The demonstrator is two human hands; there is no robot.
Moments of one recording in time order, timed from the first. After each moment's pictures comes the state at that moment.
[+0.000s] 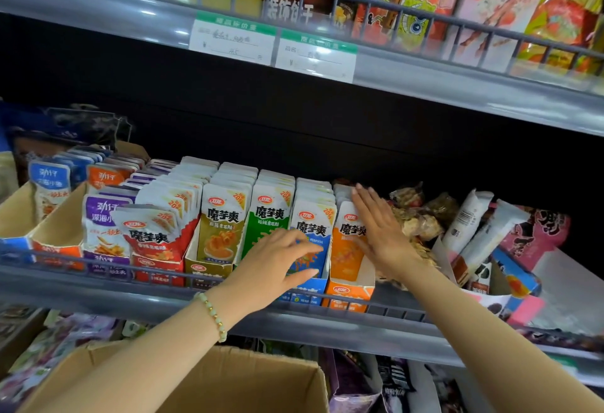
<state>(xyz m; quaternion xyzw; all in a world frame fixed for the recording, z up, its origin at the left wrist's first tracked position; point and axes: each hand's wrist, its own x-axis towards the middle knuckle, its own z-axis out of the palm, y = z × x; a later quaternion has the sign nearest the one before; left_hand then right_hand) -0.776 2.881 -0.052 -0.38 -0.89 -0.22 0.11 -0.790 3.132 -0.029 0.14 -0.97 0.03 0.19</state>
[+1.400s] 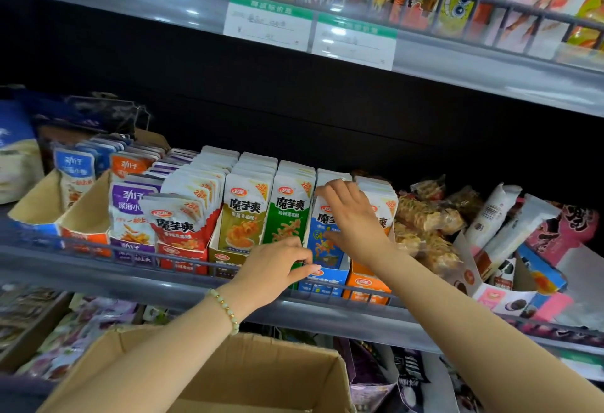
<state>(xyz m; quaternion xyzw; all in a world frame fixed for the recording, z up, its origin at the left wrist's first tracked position) -0.780 2.862 -0.068 -0.32 -0.93 -0.18 0.07 -0.796 3.038 -0.016 0.22 -0.94 -0.01 0.28</state>
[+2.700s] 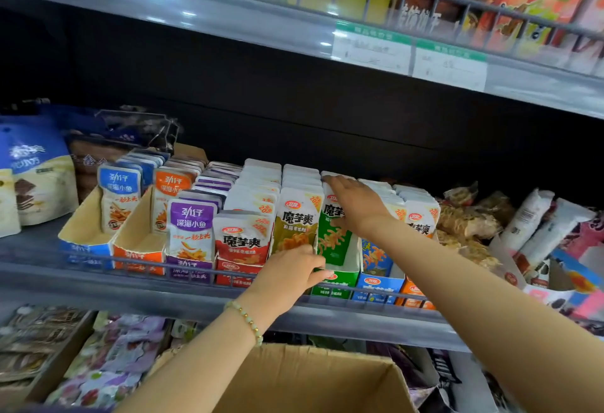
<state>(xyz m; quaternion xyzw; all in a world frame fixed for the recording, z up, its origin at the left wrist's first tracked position) -0.791 2.795 -0.062 -0.35 -0.92 -0.18 0.06 -0.840 2.956 0.013 0.09 -0.99 -0.07 0.11</state>
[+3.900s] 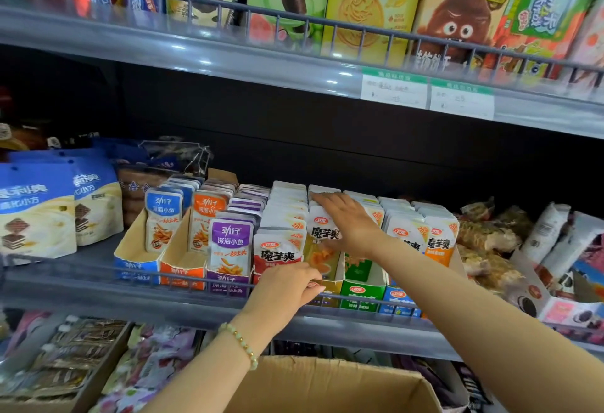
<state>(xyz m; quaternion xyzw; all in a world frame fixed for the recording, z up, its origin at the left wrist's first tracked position) -0.778 2.736 -0.059 -0.33 -0.91 -0.20 0.14 -0.831 2.911 0.007 0.18 -0.97 0.02 0.13</state>
